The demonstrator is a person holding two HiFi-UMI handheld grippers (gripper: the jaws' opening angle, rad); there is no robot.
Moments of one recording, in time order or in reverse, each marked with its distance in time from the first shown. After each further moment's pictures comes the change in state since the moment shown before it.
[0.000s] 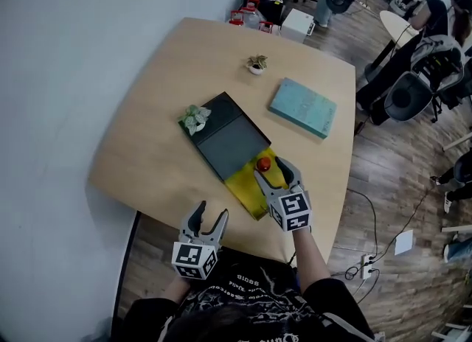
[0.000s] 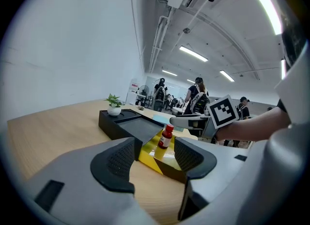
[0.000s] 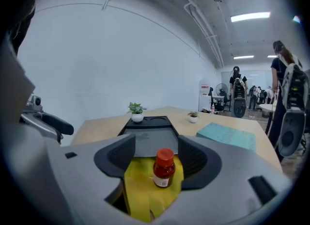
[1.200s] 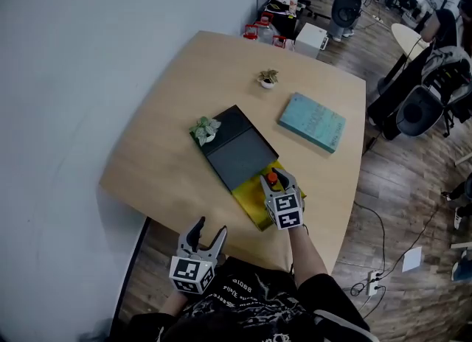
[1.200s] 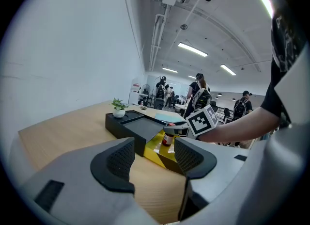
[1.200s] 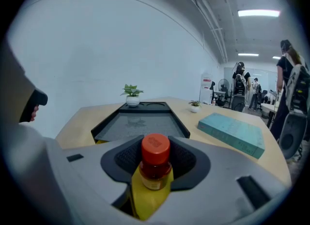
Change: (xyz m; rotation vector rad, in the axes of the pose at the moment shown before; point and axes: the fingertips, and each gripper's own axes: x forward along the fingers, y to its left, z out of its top) left arm -0.030 -0.002 0.003 0.051 0.026 0.045; right arm 0.043 -0.012 -0.046 -0.038 0.109 -0.008
